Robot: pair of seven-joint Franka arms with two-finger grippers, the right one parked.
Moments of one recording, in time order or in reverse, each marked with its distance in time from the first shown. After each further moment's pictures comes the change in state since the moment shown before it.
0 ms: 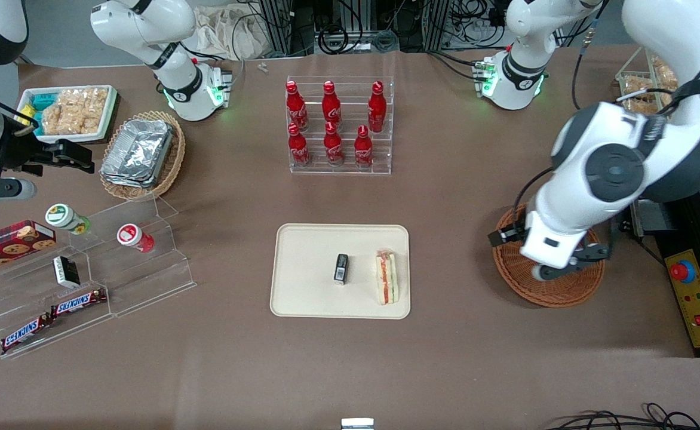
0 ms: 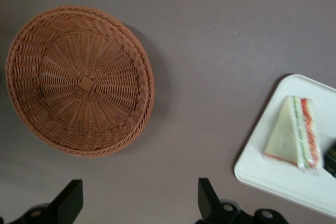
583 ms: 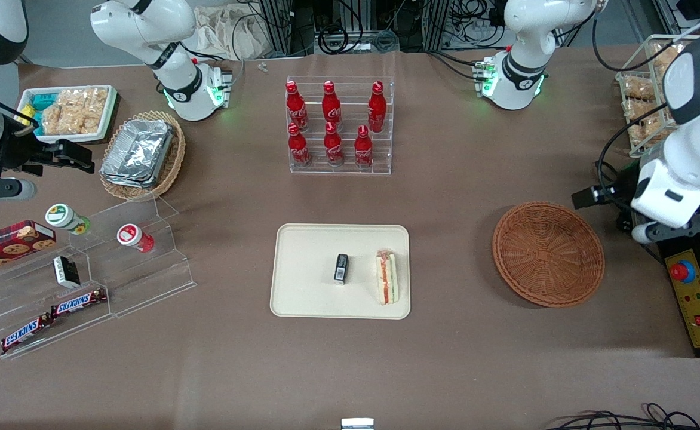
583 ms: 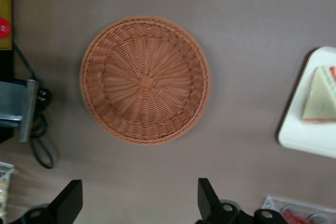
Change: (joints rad) arm -0.262 -0.333 0.586 -0.135 -0.261 -0.071 0.520
